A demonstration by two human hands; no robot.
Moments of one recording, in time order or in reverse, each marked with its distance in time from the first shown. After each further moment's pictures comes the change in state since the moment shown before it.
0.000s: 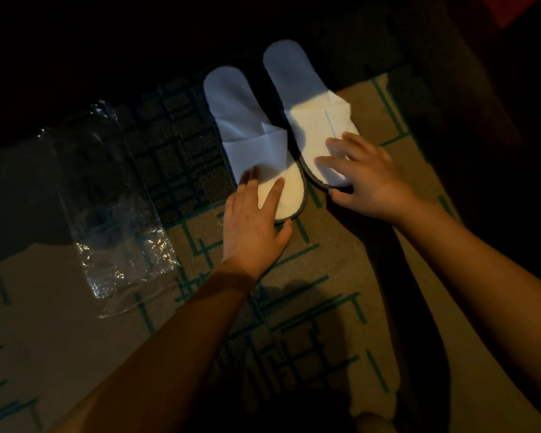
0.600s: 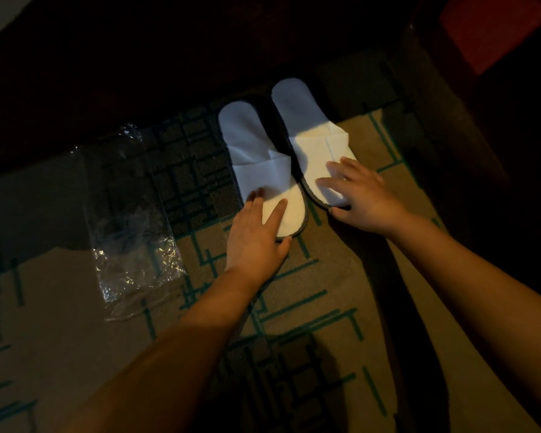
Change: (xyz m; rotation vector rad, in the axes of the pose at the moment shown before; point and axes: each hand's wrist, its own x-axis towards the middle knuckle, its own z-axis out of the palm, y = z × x) left_hand -0.004 0.002 -0.004 -0.024 0.006 0.001; right_hand 0.004 0.002 -0.005 -0.027 -0.054 0.003
